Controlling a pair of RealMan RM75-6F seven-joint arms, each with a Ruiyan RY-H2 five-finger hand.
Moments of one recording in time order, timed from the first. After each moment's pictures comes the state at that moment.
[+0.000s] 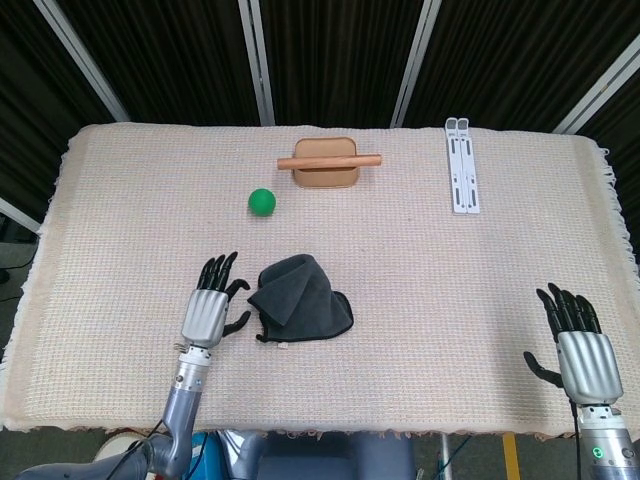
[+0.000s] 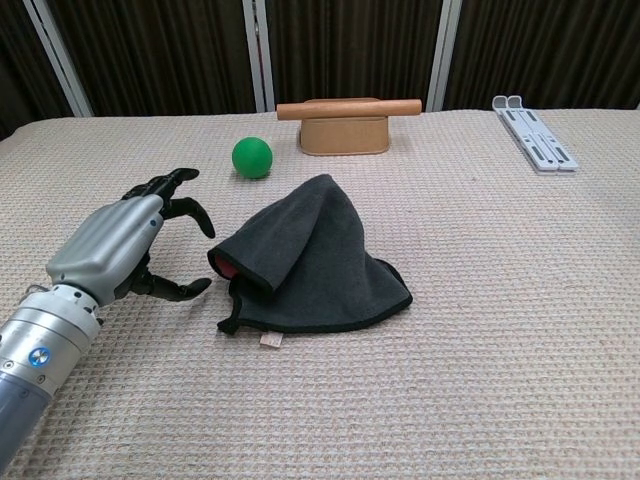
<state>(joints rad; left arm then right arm) -0.45 -2.08 -0.17 -0.97 1.47 1.40 0.13 0.08 -1.15 0.05 -1.64 -1.50 1.47 -0.07</state>
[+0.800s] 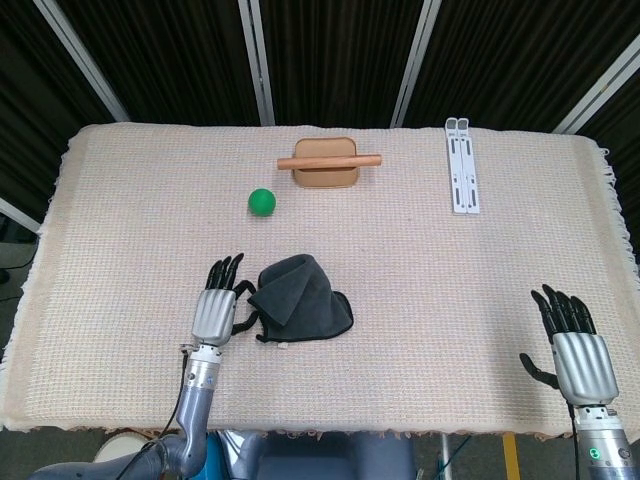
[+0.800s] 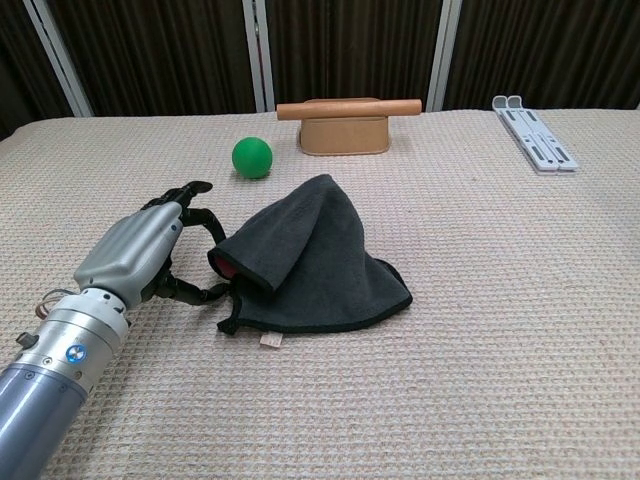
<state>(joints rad) -0.48 -2.14 -0.22 -0.96 1.40 1.35 0.16 0.09 -1.15 0.05 -1.65 -1.51 1.46 -0.08</state>
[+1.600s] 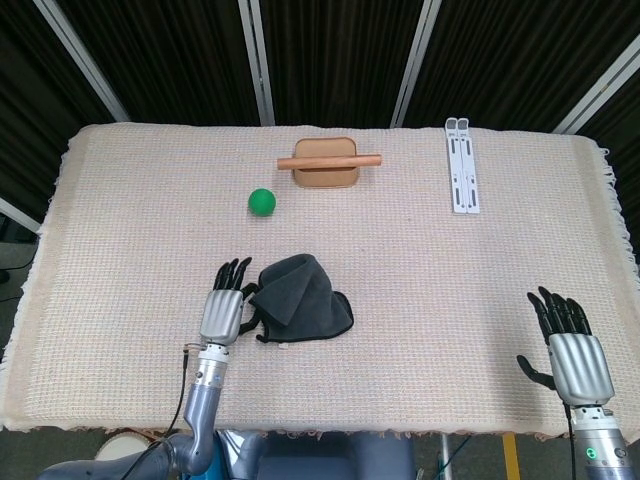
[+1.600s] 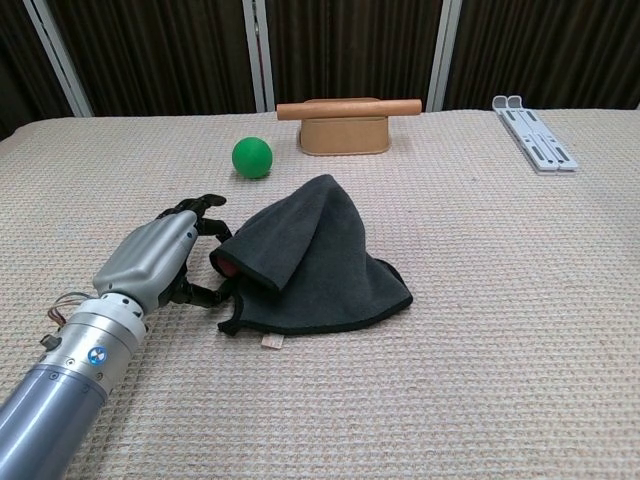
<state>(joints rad) -0.50 -2.18 -0.23 -0.93 1.37 1.31 0.15 0.09 -1.16 0.04 -1.65 -1.51 1.44 -0.09</state>
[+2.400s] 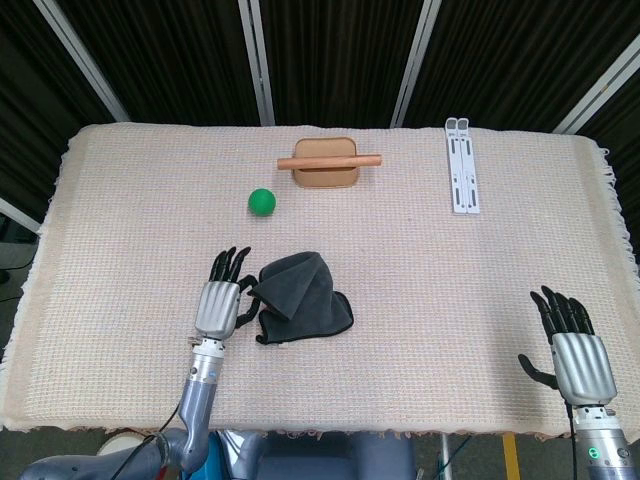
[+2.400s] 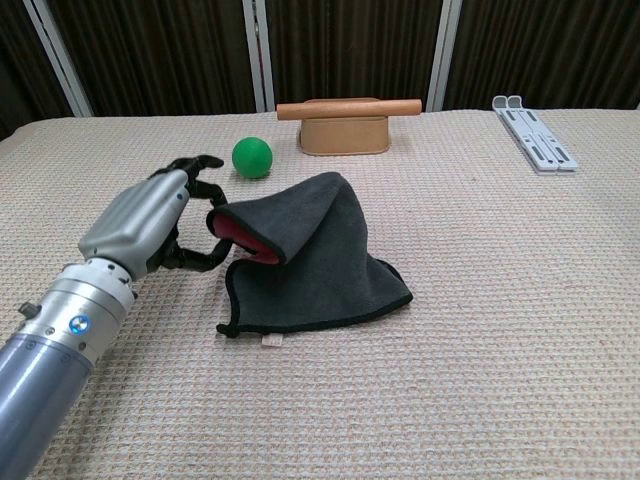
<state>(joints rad) -0.52 -2.09 -0.25 -1.07 1.41 1.37 0.20 0.09 -1.15 0.05 -1.65 -1.50 1.45 -0.07</state>
